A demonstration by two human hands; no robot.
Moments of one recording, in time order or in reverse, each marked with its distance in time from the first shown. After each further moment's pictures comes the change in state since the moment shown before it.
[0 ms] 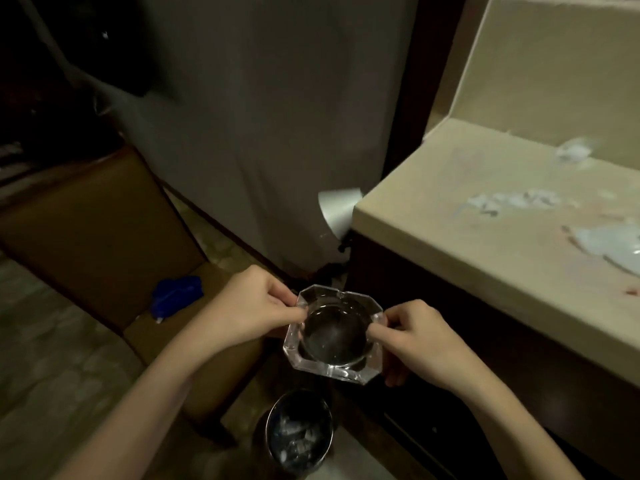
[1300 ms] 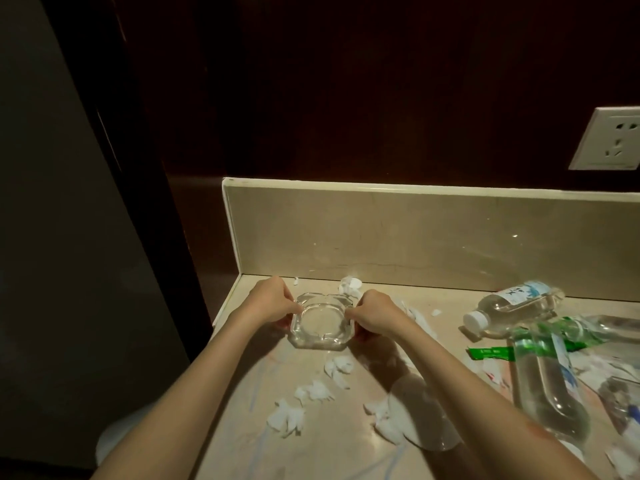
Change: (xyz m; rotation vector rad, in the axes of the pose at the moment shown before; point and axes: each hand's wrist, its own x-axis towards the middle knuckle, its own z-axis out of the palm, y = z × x) left_hand 0.334 0.299 0.114 0.348 -0.169 0.367; right_hand 0.144 0.053 -0.326 -0.195 0.595 0.404
